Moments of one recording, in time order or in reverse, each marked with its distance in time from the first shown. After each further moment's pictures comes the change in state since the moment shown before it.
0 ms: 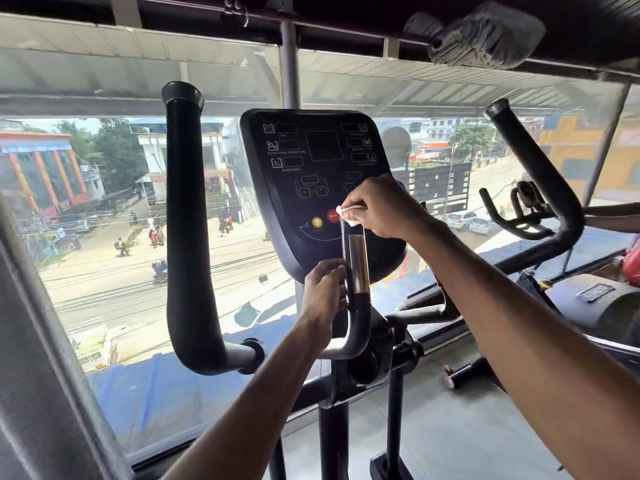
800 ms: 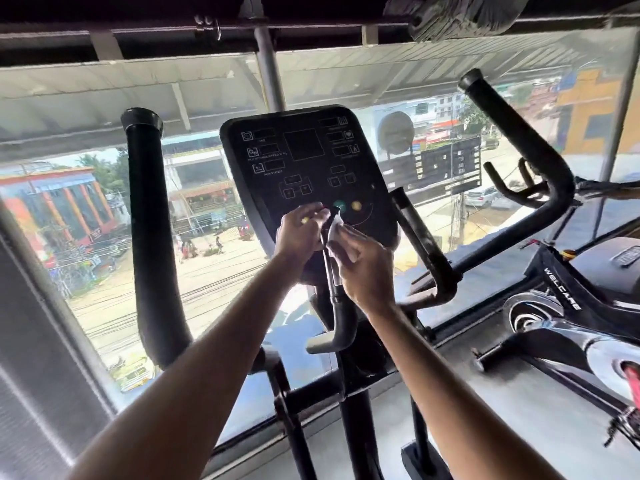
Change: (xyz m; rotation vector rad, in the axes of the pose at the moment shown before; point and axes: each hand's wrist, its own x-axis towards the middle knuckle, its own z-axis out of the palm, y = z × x) left_hand 0.045 0.064 0.018 0.405 0.068 0.285; right_hand -0.093 -0.015 0.093 0.667 0.525 0.278
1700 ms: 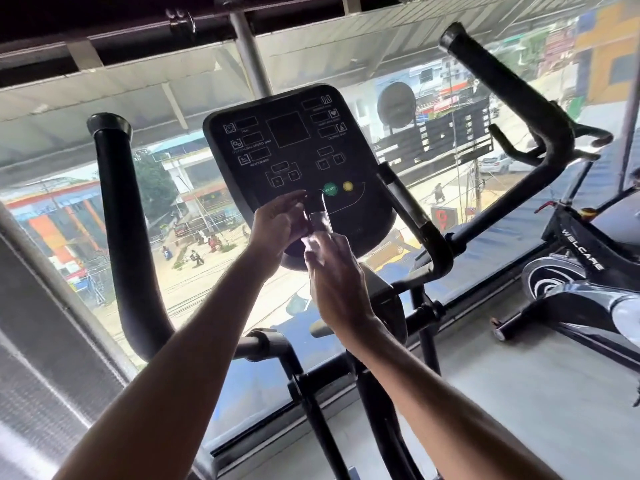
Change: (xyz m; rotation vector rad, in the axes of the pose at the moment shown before) left_hand 0.009 -0.020 -0.017 -0.064 -0.123 0.019; right_hand -0.049 -0.003 0.022 -0.396 0.054 -0.316
